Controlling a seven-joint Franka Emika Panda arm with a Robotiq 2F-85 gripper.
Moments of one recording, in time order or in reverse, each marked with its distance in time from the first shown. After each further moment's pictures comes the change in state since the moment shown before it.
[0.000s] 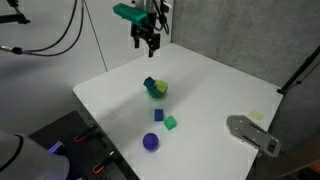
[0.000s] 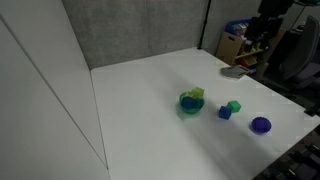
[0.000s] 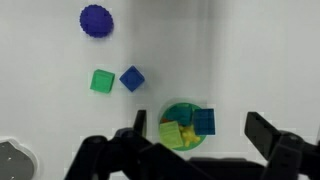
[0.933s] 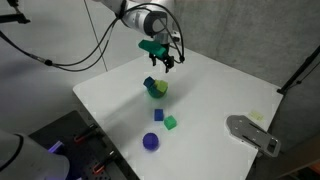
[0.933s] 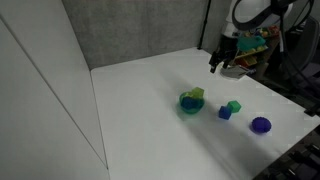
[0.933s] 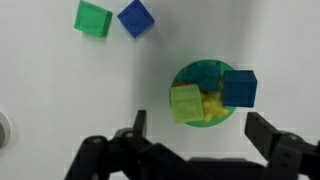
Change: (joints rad) arm 0.005 0.386 0.015 0.127 -0.046 0.379 -0.041
